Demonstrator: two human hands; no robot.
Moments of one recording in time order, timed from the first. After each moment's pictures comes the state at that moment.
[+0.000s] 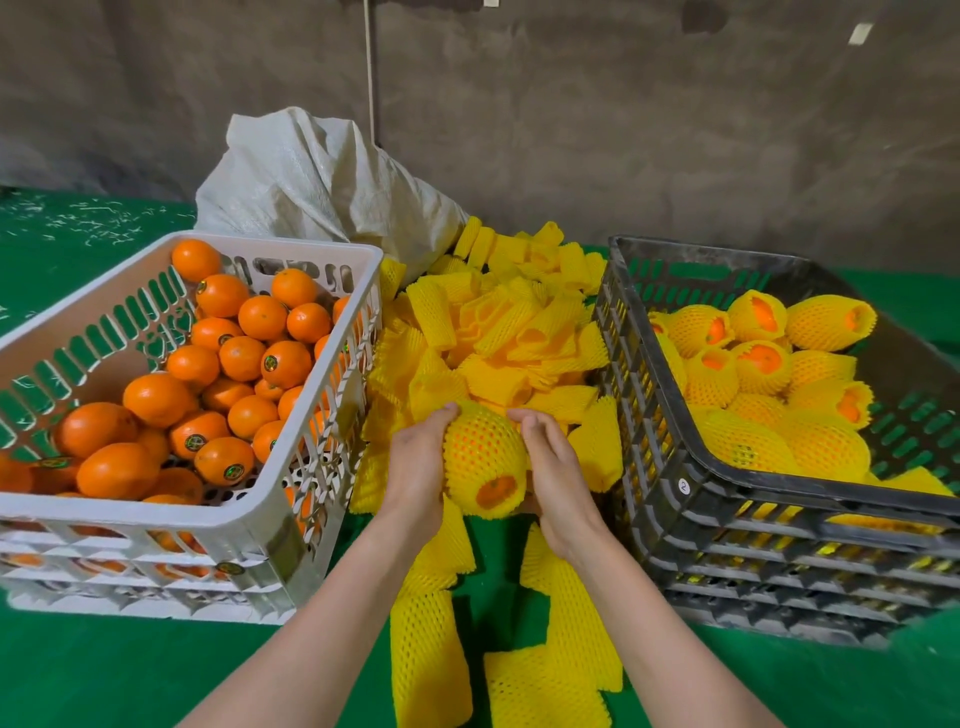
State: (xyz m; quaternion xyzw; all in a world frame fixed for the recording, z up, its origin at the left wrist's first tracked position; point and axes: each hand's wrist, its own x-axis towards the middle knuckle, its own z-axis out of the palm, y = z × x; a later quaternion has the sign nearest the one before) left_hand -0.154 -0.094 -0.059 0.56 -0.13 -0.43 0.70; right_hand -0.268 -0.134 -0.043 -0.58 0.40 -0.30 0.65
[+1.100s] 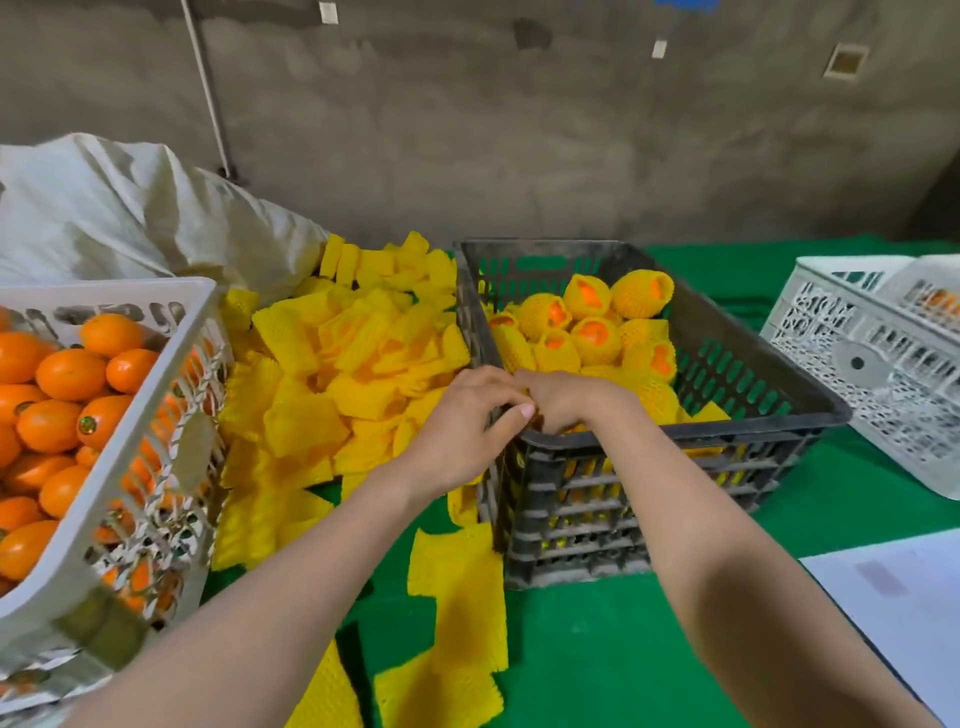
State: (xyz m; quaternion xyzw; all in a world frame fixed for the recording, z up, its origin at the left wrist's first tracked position) left_hand -0.261 -0.168 -0.026 0.51 -0.74 -0.11 0.42; right_hand -0.381 -0.263 0.004 -0.86 0.47 0.15 0.16
